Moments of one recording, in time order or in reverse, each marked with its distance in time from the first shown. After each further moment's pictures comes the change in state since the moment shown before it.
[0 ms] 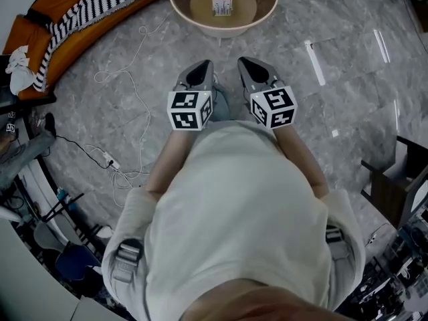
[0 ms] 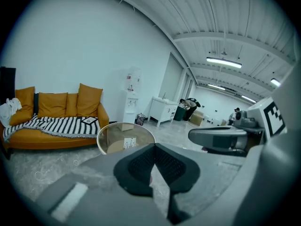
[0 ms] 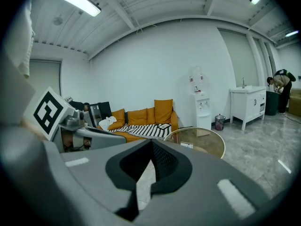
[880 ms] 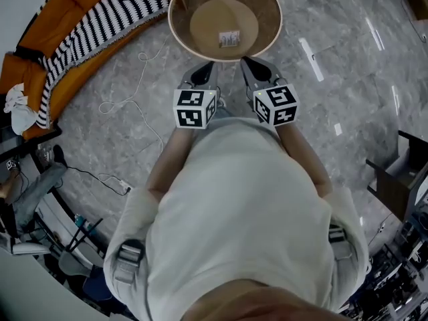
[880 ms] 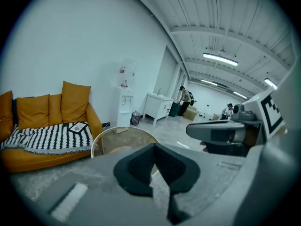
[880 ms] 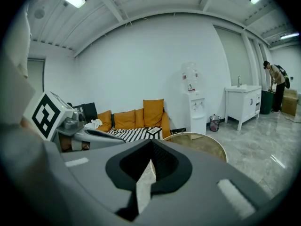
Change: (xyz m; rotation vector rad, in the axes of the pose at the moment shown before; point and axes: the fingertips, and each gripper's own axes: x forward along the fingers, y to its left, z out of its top) left arm 0.126 0.101 0.095 0.062 0.077 -0.116; right arm 0.150 -0.074 0.080 0.048 0.020 -0.104
